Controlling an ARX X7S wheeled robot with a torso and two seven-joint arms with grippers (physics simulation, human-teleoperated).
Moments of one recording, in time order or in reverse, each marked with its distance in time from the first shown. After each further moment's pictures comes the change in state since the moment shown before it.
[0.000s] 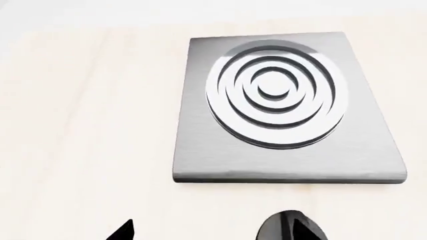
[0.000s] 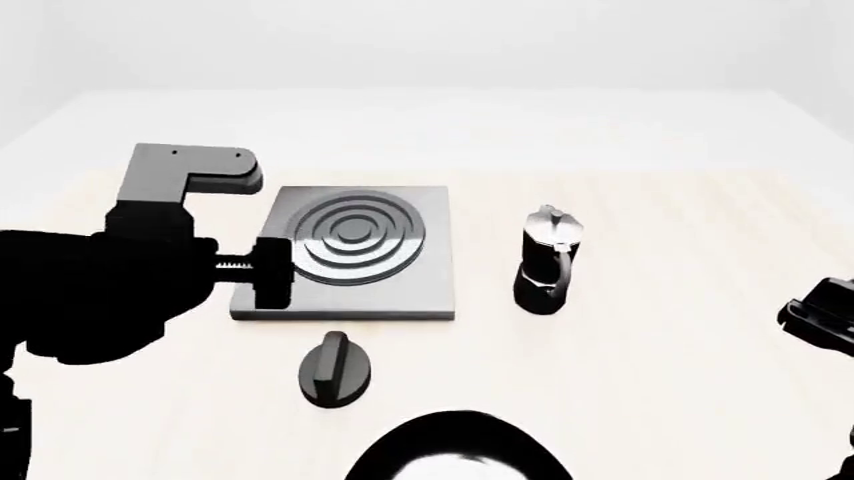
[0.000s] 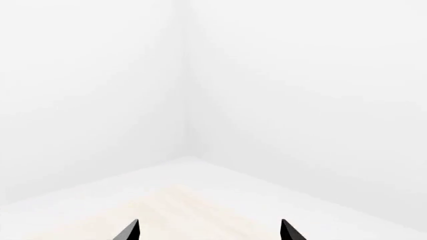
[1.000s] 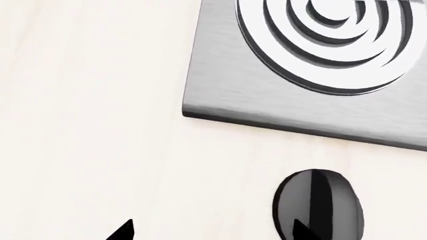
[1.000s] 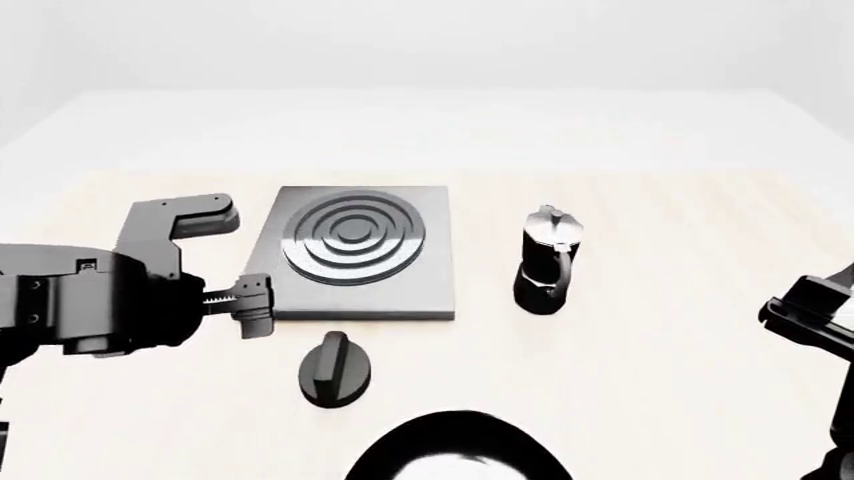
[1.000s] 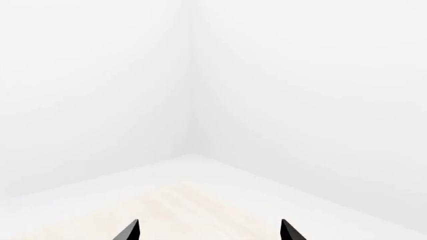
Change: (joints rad) left arm 0.012 -0.071 0.123 -0.295 0.020 0.086 0.180; right arm -0.002 0.009 -0.046 0.019 0.009 -0.013 0.024
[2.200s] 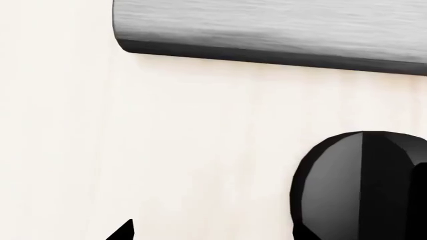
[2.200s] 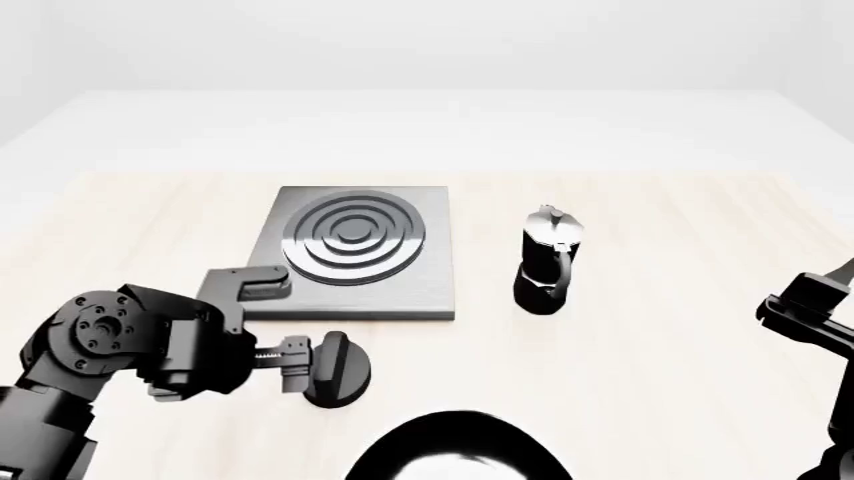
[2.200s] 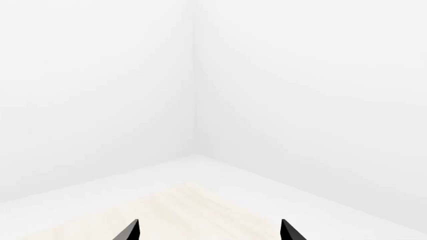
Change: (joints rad) left arm 0.018 0.125 0.243 -0.266 0.399 0.090 0.457; right arm 0.000 0.014 -0.010 -0.005 0.029 0.001 0.021
